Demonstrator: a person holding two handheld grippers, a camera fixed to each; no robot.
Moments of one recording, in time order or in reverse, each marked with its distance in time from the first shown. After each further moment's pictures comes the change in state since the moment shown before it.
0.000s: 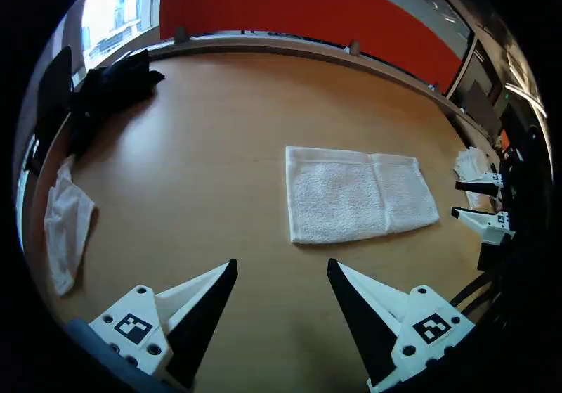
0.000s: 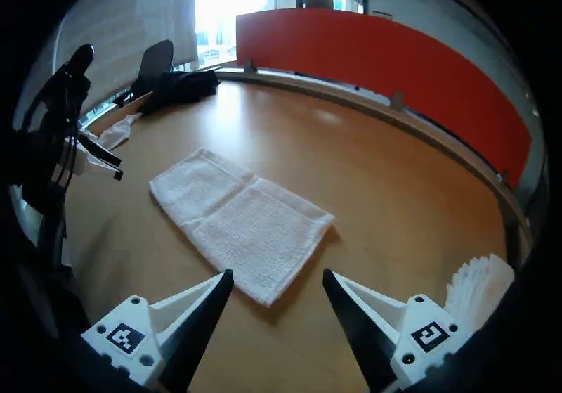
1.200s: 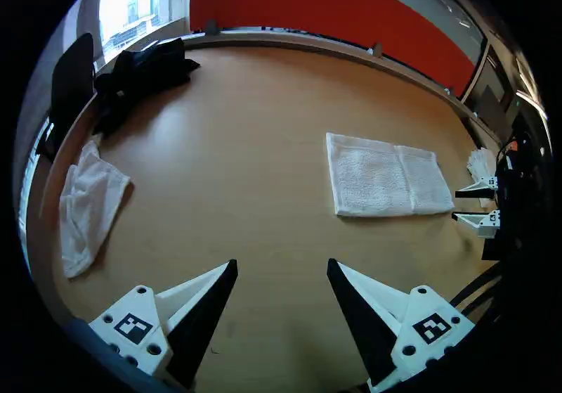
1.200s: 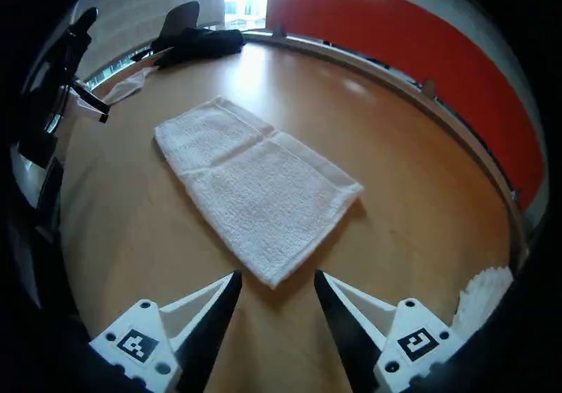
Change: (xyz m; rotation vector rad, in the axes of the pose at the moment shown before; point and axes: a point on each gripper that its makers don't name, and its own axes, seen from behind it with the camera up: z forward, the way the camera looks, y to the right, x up) left arm -0.031 -0.054 -0.029 0.073 -0.011 -0.040; right arm -0.044 0.006 0.022 0.057 -0.150 -0.131
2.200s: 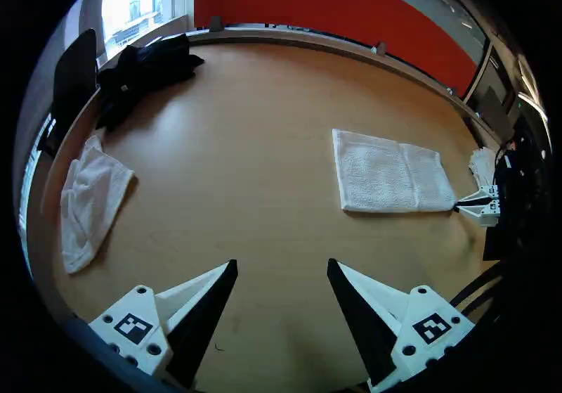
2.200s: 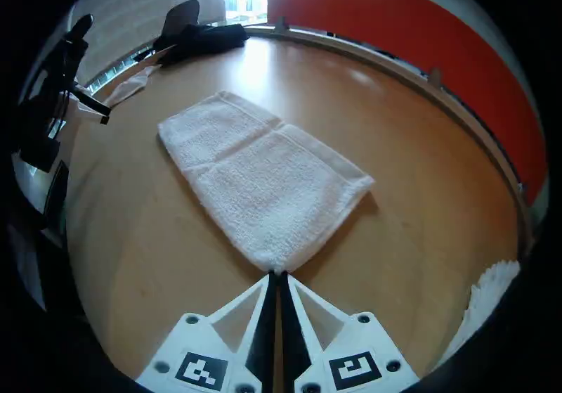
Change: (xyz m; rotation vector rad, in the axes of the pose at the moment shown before) left arm -0.006 -0.006 -0.002 0.008 -0.011 -0.009; right arm -0.004 -0.008 0.004 0.045 -0.021 0.028
